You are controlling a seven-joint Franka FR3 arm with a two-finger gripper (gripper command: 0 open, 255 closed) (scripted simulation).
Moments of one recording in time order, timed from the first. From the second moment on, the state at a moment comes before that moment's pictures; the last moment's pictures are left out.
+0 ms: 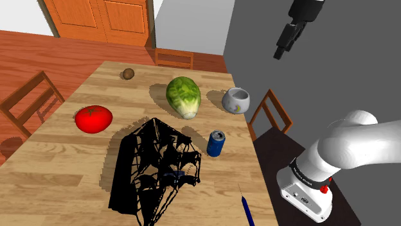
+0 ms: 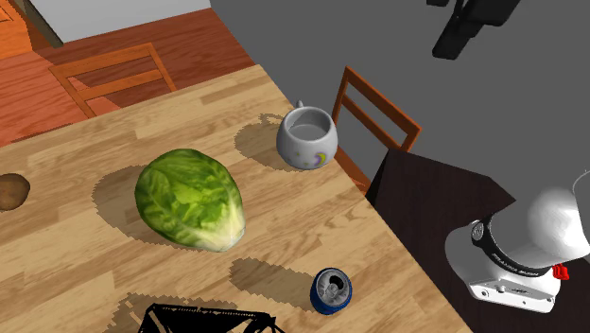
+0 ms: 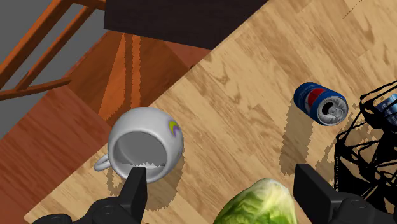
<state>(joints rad) 0.00 -0.83 0.04 -2.29 -0.02 1.52 -0.17</state>
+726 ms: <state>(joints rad) 0.05 -0.78 0.15 -2.49 0.08 1.72 -0.06</state>
